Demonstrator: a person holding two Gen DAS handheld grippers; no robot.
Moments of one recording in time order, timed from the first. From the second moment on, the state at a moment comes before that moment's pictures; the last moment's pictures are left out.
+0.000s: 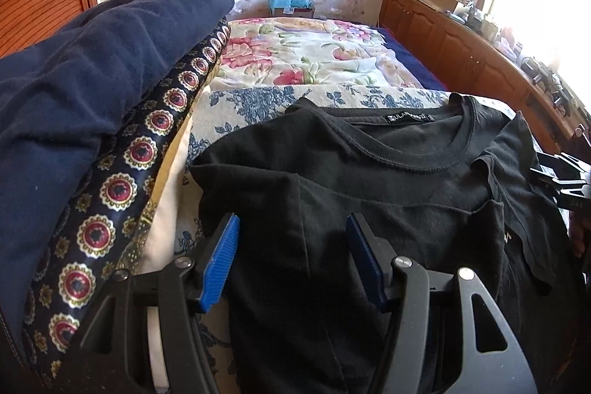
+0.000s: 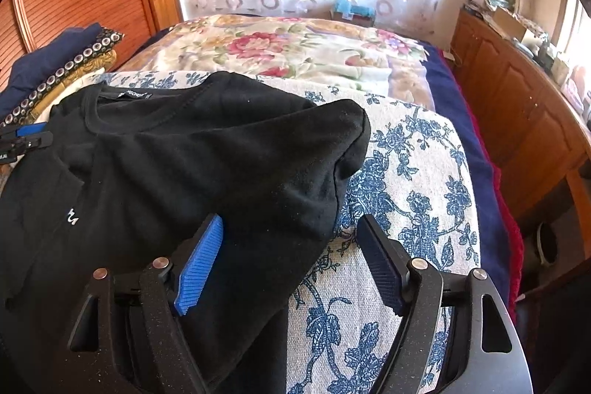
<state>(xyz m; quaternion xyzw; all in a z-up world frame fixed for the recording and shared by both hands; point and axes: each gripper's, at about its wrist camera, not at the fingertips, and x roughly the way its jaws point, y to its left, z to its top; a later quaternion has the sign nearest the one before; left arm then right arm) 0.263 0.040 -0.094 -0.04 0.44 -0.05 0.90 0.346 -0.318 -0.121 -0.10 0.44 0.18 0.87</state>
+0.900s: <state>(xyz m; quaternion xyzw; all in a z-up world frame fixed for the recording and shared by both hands) 0.249 0.054 -0.041 -0.02 0.35 -0.05 0.94 0.351 -0.335 -0.114 -0.06 0.44 0.17 0.88</state>
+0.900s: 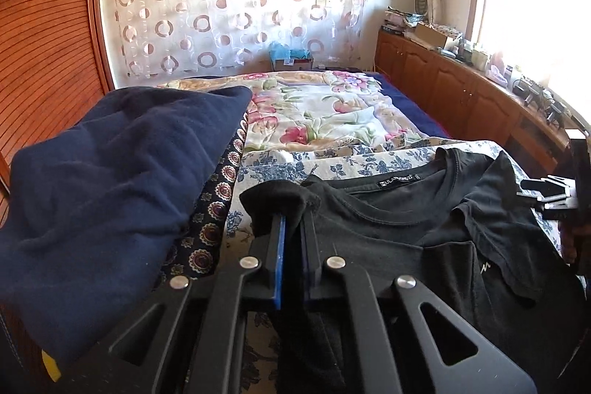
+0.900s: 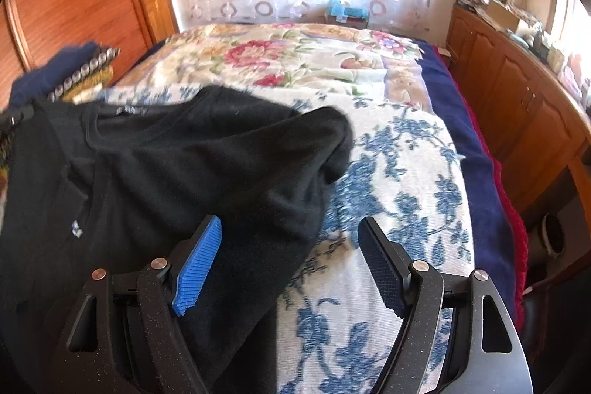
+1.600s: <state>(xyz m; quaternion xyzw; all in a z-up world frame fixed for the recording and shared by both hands) 0.173 0.044 0.011 -0.04 0.27 -0.10 0.96 0.376 -0.314 -0.069 -0.05 0.39 0.24 0.89</state>
